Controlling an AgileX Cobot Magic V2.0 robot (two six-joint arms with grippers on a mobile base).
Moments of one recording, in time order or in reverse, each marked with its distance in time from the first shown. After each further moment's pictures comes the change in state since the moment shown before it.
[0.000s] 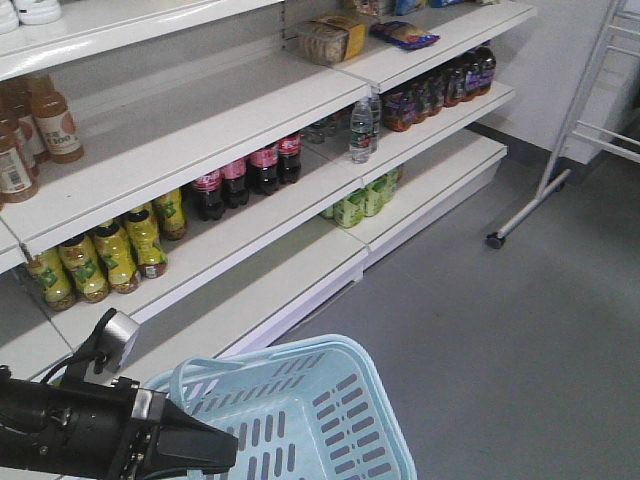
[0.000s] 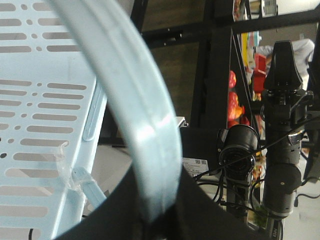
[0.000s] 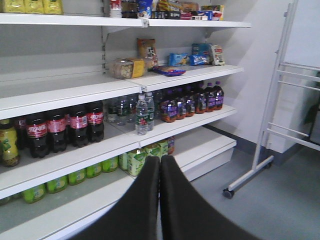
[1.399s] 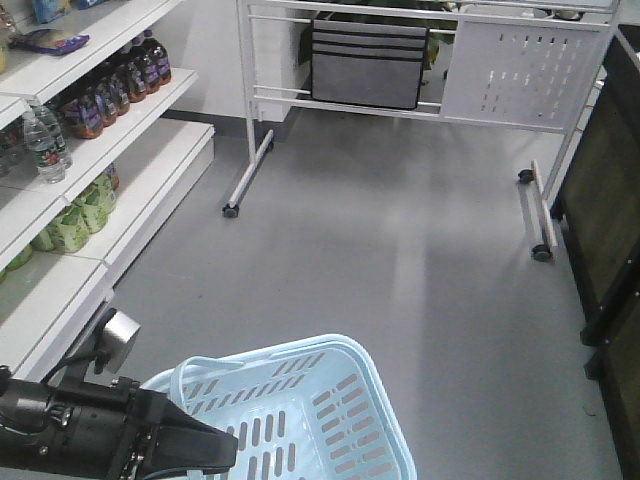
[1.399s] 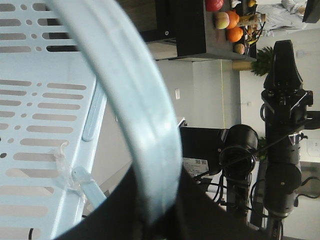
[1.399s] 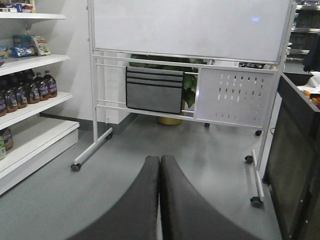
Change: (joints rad) left arm 0.000 0.000 0.000 0.000 0.000 0.000; right arm 0.000 0.000 0.000 0.000 0.000 0.000
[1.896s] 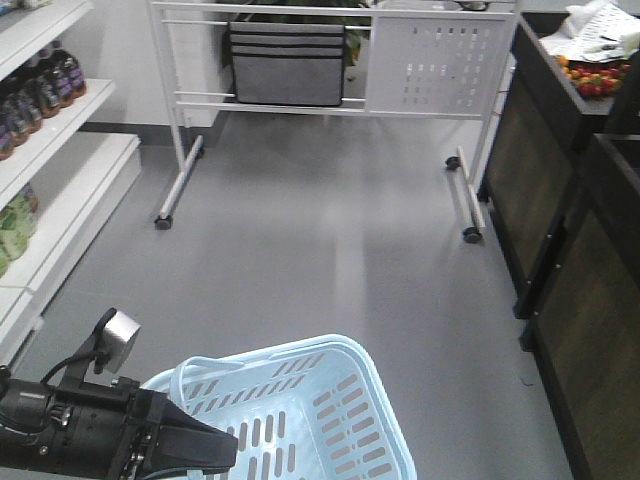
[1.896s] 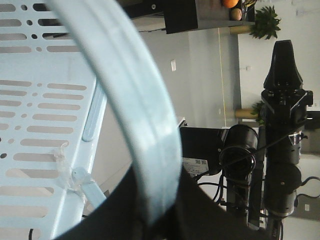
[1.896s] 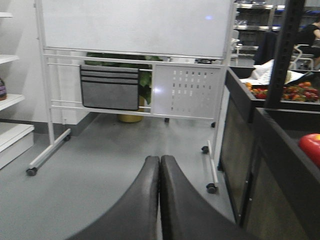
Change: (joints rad) left arm 0.000 0.000 0.000 0.000 0.000 0.000; right arm 0.000 0.000 0.000 0.000 0.000 0.000
